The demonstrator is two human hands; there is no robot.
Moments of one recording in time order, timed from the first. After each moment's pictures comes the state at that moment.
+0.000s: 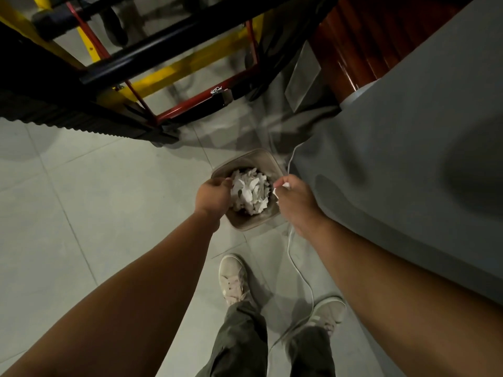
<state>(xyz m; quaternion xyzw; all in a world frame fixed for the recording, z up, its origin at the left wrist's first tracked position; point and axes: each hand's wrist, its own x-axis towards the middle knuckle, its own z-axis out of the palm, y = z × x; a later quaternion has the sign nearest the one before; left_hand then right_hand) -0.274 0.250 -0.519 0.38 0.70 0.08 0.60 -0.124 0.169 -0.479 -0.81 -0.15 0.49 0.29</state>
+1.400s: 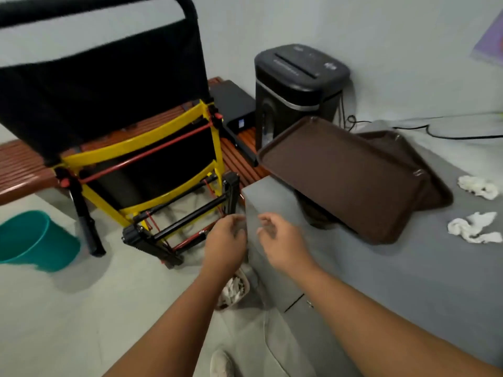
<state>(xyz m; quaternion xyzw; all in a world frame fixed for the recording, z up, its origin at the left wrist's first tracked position) -0.170 0.120 -0.030 0.75 0.51 0.19 0.38 -0.052 0.043 -0.017 -0.78 -0.39 0.31 0.39</state>
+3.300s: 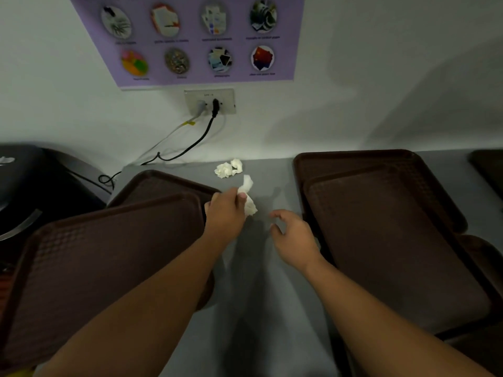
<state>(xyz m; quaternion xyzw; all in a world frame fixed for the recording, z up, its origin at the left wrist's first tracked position) 0.258 -0.047 -0.003 0.95 -0.02 0.05 0.30 0.194 -0.213 -0.005 -0.90 0.03 -0.01 0.42</state>
